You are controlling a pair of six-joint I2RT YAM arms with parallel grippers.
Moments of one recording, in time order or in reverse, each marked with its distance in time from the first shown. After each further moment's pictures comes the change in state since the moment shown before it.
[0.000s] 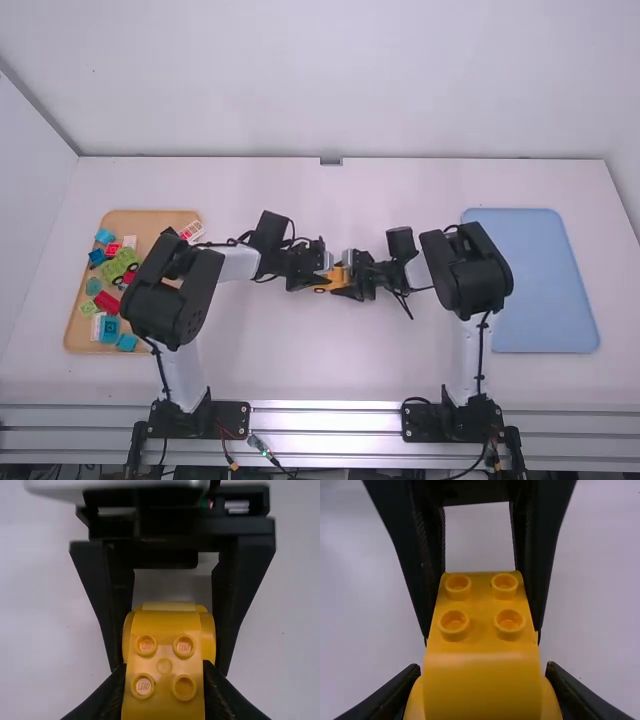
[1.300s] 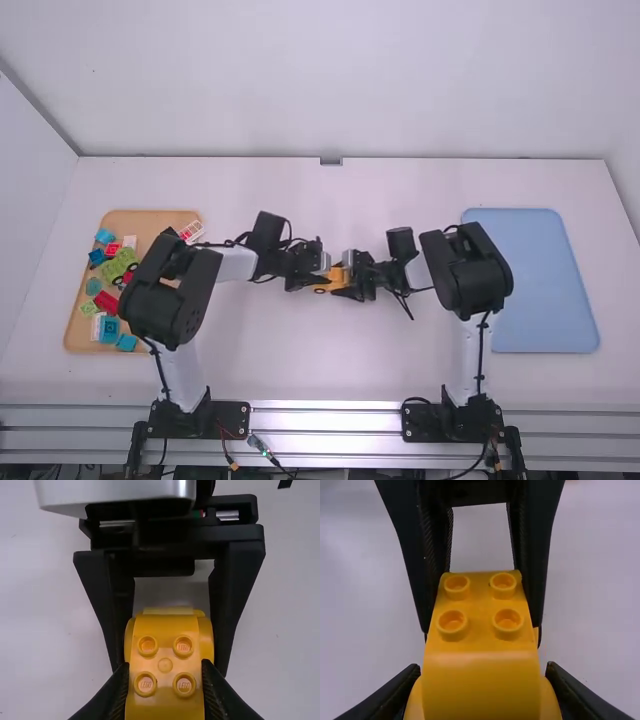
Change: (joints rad) left arm 0.017 0.001 -0.019 0.042 0.061 0.017; right arm -0.006 0.000 -0.004 0.011 -0.003 0.005
